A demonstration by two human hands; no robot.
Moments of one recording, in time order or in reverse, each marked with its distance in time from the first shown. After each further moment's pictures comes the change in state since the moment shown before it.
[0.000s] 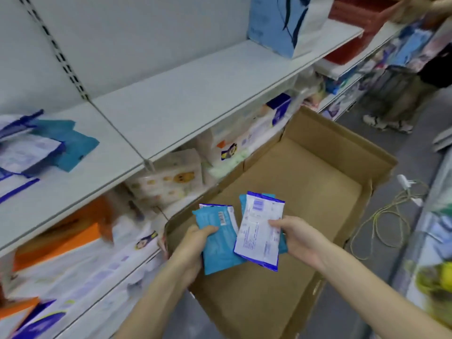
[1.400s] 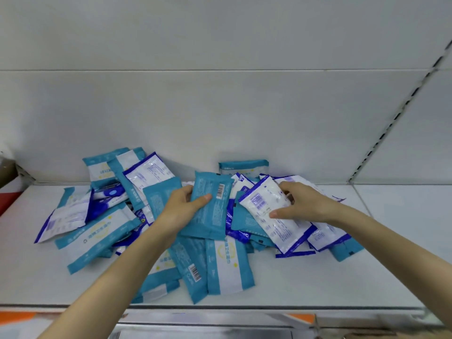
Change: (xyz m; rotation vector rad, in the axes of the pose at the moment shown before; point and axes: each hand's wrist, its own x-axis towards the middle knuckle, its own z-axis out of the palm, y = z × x) left_hand -0.140 0.217 -0.424 0.064 0.682 0.480; right_hand 0.007 -0.133 0.537 -1.599 -0.643 -0.788
